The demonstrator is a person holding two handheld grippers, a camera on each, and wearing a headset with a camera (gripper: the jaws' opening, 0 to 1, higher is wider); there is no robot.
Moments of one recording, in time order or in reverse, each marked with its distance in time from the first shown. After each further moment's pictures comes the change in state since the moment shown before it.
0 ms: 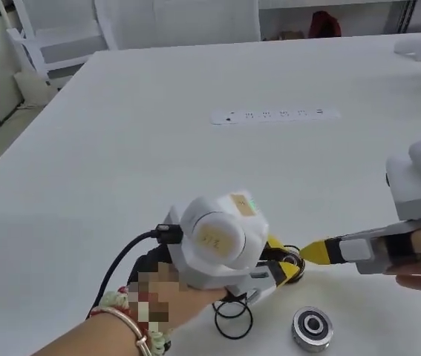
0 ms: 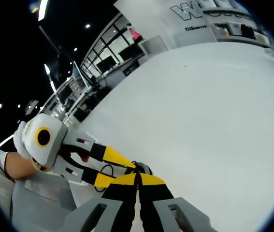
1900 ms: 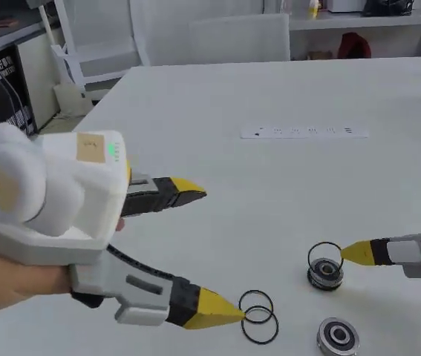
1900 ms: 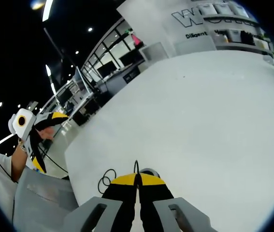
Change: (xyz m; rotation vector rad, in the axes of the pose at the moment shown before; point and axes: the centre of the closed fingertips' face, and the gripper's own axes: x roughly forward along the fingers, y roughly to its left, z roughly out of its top) left arm -0.173 0.001 0.020 0.046 -0.039 0.031; right arm -0.025 0.005 0.017 -0.021 -0.062 -0.012
